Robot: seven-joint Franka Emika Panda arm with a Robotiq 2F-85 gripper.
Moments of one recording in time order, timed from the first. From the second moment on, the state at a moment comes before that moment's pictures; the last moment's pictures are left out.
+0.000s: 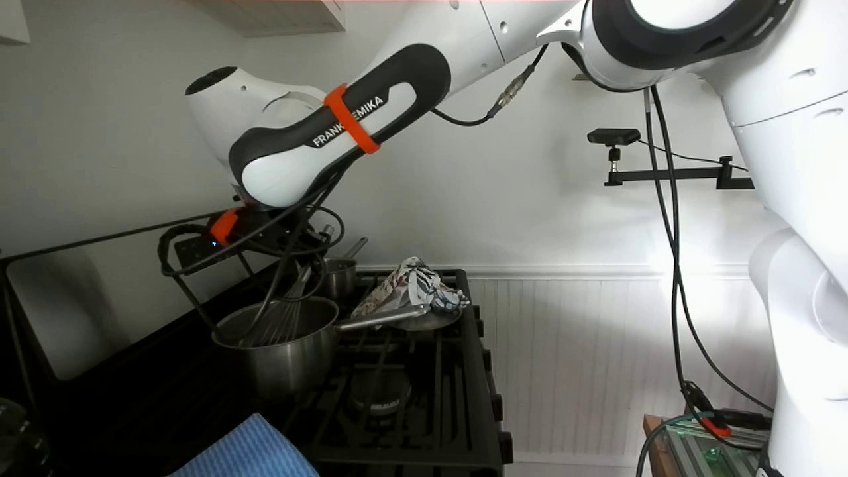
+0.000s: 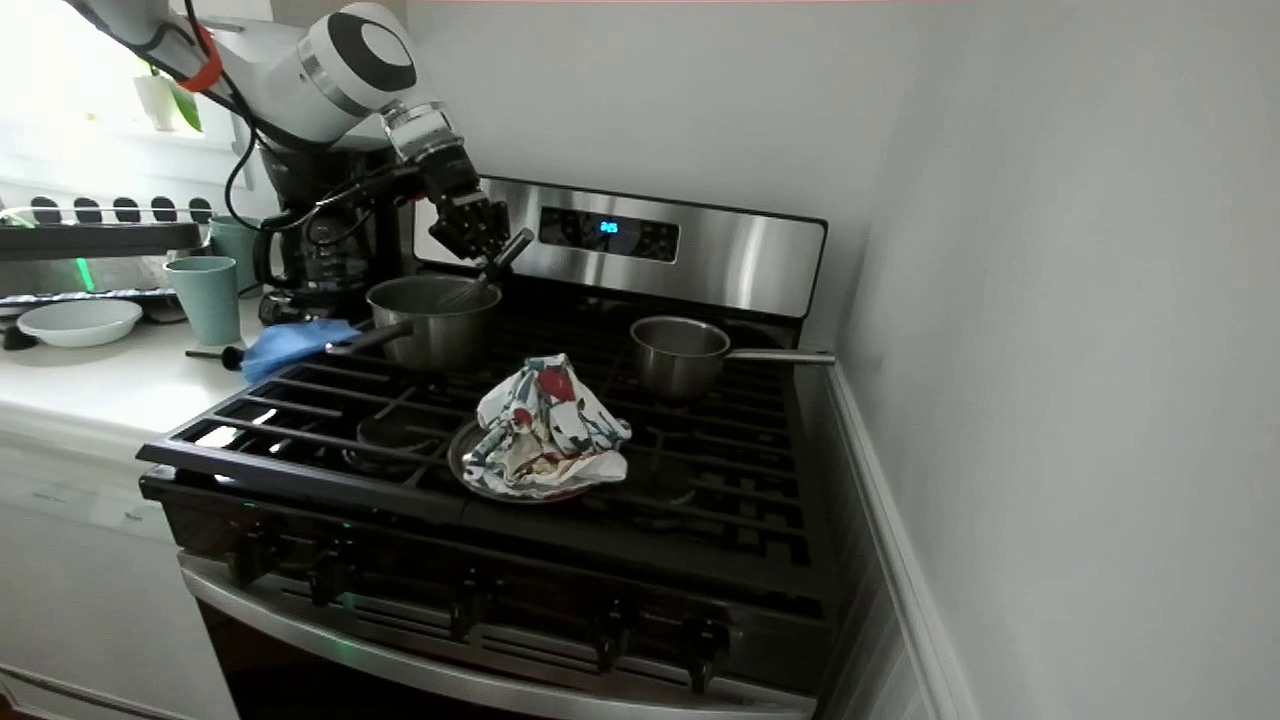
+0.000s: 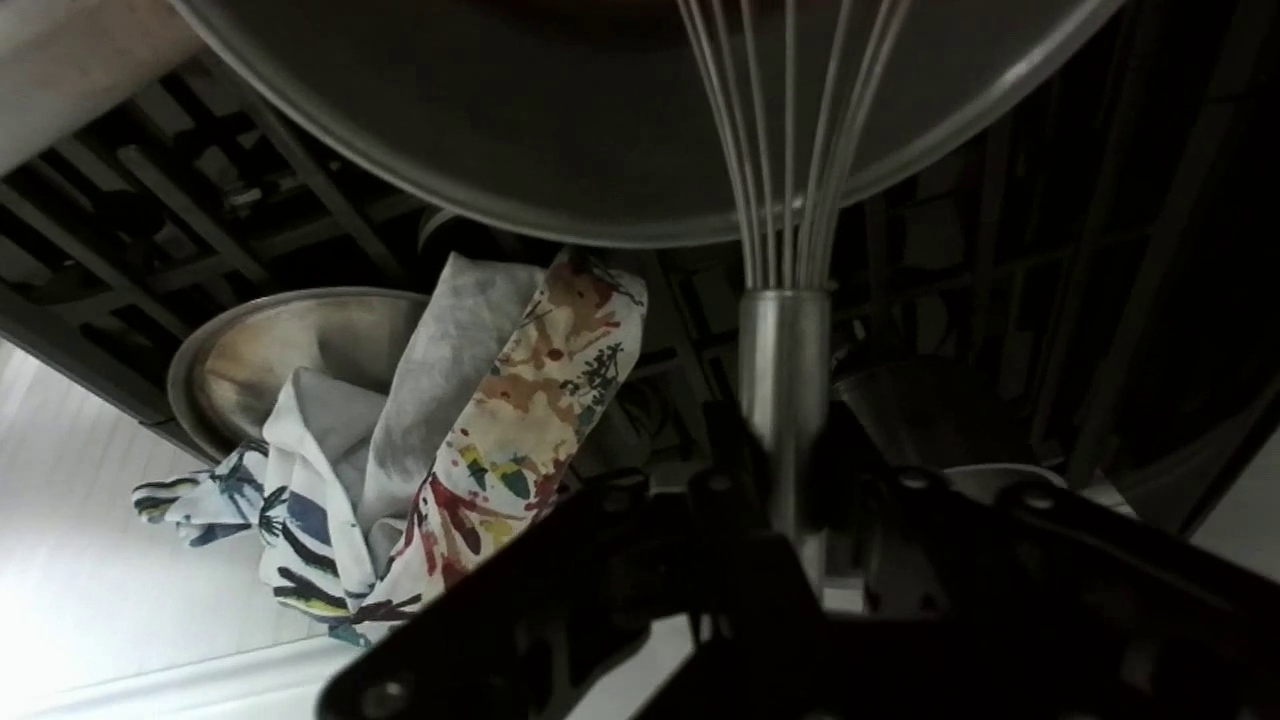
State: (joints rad) arm 0.12 0.44 -0.11 -1.51 -0.61 1.99 1.89
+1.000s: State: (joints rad) arm 0.14 0.44 -0.08 -1.50 -0.63 1.92 1.78
